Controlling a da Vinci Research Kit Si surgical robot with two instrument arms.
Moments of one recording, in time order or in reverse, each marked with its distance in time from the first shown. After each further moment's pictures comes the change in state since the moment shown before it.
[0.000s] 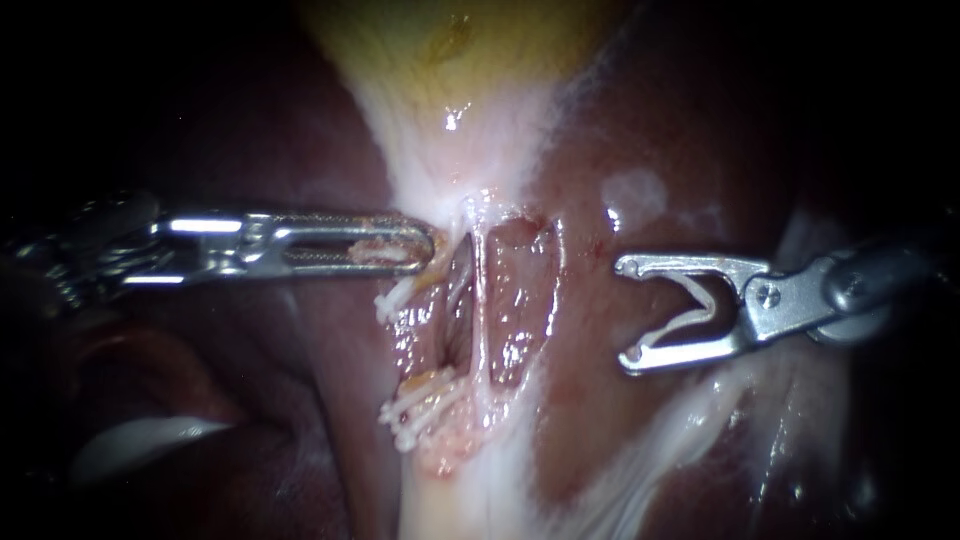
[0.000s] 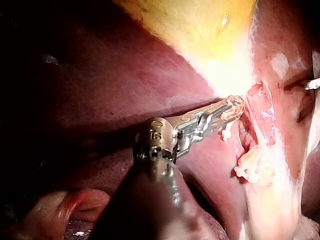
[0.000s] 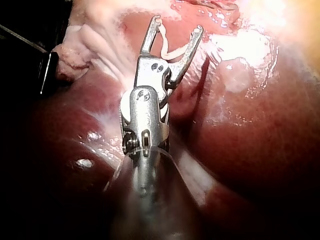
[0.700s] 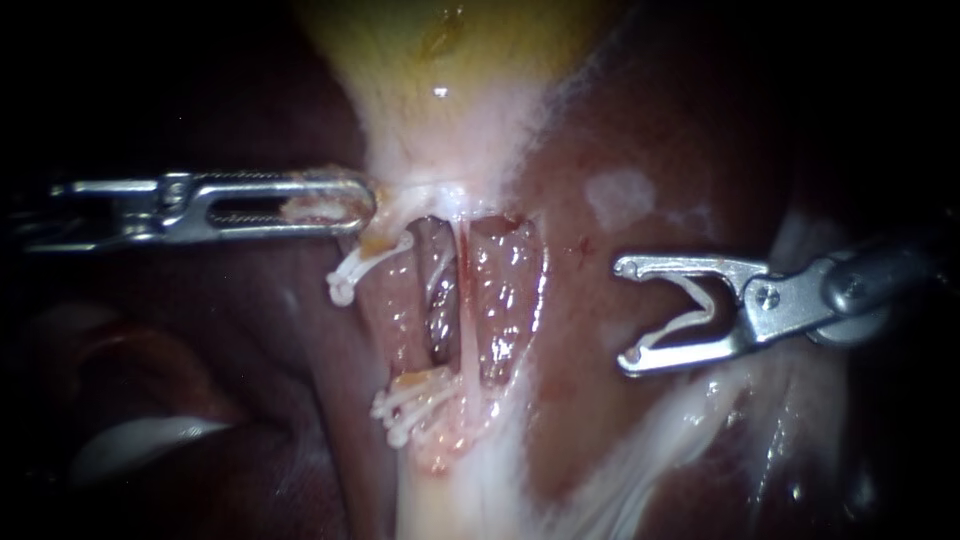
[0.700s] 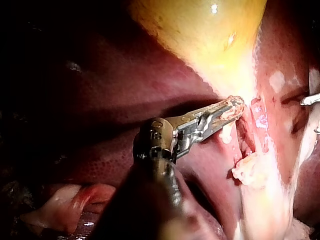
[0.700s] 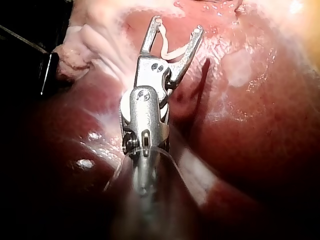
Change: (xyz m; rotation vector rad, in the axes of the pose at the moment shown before) right arm 0.000 0.000 0.000 0.000 0.000 0.000; left arm -0.005 -0.004 -0.007 0.009 -0.039 -0.029
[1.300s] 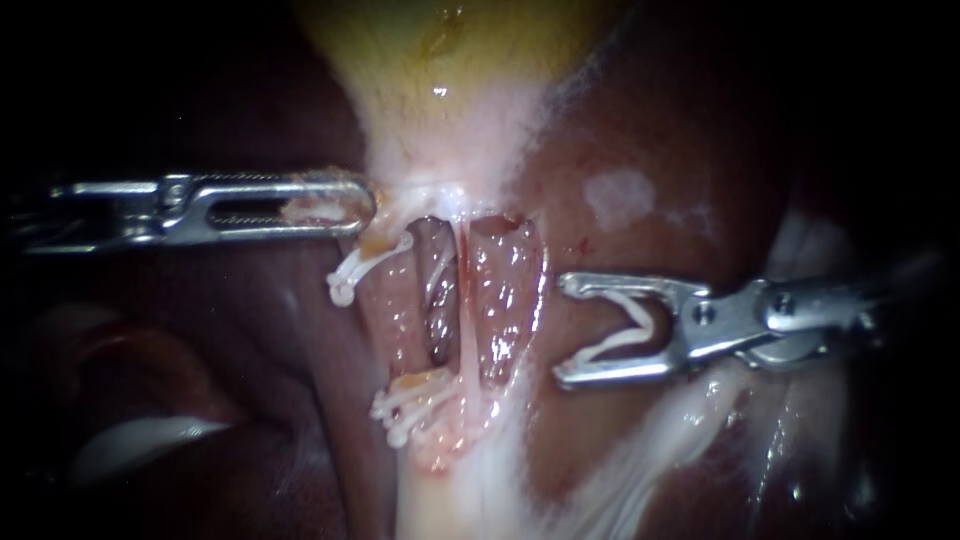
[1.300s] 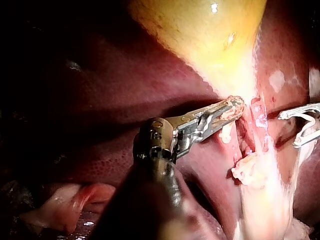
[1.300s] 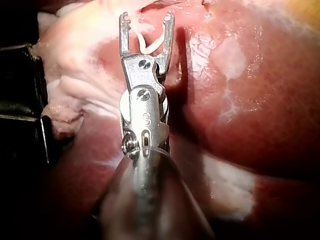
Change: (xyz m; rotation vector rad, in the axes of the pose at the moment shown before) right arm -0.002 -0.001 0.009 0.001 0.004 0.220; left arm 0.000 0.000 0.000 -0.001 -0.001 0.001
